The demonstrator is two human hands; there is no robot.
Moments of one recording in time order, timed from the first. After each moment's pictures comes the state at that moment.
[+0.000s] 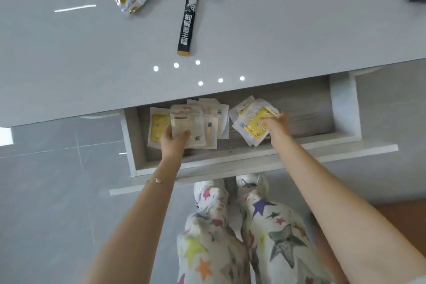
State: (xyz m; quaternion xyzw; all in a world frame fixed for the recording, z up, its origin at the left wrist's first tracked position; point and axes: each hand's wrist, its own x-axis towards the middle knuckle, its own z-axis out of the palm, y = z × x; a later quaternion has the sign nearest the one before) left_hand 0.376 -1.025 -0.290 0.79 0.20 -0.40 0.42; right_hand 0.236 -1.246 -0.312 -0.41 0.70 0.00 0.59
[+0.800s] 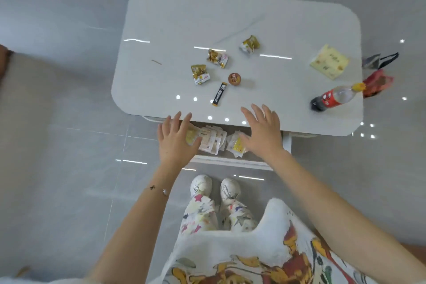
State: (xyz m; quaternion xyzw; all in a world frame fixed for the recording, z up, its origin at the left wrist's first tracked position) left_hand 0.354 -1.000 0.136 0.95 -0.20 -0.17 0.15; right_hand 0.265 -1.224 0.146 -0.96 0.19 0.17 0.12
